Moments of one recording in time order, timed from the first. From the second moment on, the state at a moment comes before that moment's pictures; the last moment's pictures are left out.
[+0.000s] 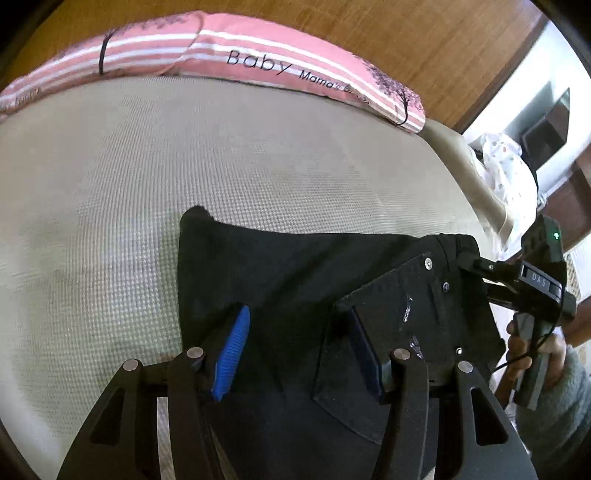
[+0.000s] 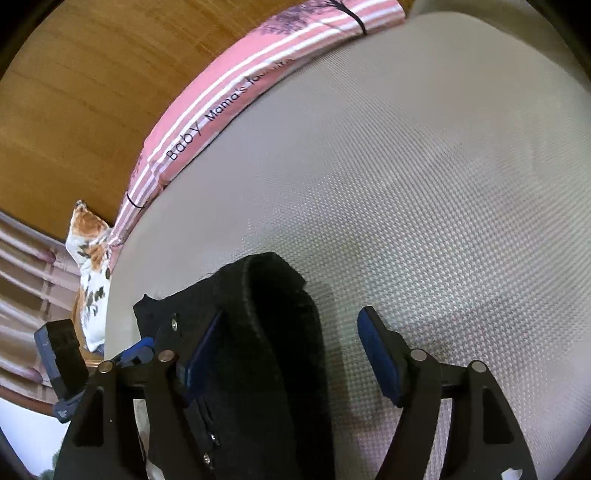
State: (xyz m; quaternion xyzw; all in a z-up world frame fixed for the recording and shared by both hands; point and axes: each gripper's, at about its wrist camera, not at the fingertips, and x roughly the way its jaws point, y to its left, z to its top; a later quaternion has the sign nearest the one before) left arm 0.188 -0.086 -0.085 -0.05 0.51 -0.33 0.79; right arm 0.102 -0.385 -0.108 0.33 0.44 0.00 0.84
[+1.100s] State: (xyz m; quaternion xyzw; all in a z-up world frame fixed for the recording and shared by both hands) left arm 0.136 -0.040 -0.089 -0.02 0.55 -0.21 0.81; right arm 0.051 -0.374 -0.121 0.34 0.46 0.12 0.81
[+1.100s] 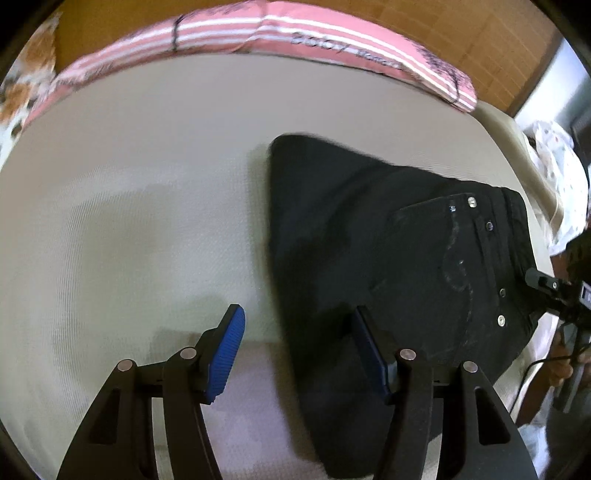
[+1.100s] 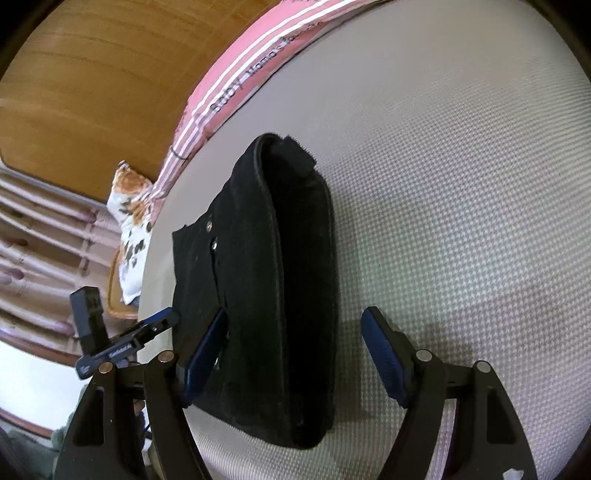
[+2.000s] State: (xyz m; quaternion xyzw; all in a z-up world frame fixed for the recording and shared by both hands) left arm 0.170 -0.019 -0.125 -0.28 0.57 -0.36 0.68; right arm 0.112 -0.358 -0.135 0.36 0.46 0.21 0.78
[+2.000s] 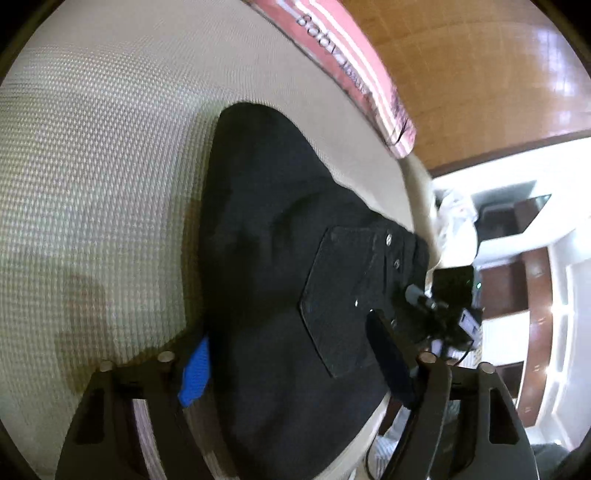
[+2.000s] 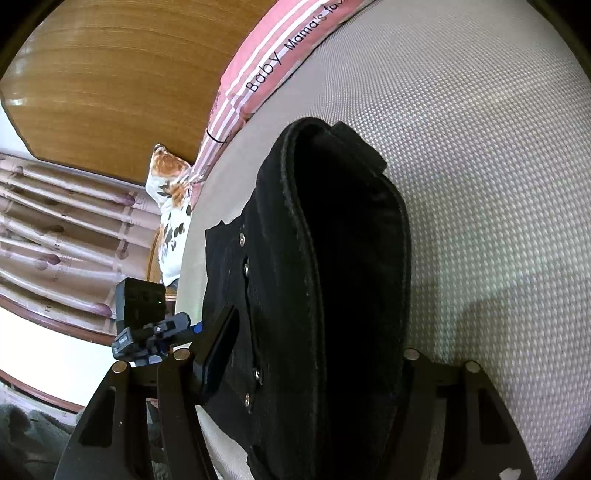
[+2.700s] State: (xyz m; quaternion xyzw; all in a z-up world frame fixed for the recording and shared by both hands) left arm 0.135 -0.050 -0.084 -0.05 0.53 -0.26 0.80; right arm 0.092 -0.335 -0.109 0.34 0.45 0.12 0.82
